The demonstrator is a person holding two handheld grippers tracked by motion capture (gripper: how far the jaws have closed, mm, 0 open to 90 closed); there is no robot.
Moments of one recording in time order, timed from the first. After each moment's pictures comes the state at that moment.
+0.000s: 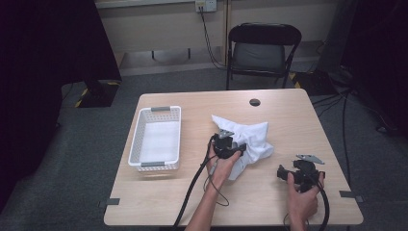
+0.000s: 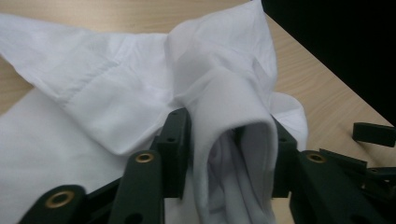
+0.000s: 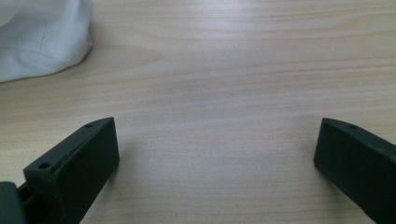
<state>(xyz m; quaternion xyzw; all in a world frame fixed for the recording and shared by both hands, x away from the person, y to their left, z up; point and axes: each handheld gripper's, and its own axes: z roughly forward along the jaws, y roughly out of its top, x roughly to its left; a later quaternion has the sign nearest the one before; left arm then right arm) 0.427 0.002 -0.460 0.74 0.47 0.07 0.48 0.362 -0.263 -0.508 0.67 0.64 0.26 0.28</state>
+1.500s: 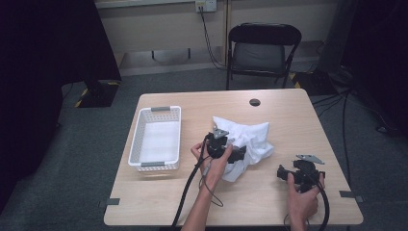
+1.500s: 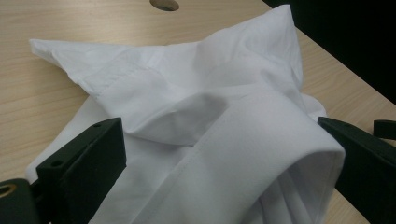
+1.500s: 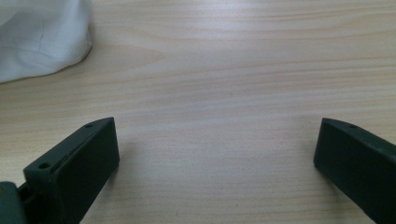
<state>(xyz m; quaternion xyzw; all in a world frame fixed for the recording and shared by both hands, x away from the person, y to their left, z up) 0.421 0.022 -0.447 0.74 0.46 0.12 0.47 0.362 -0.263 -0.508 0.67 0.64 0.26 0.28</state>
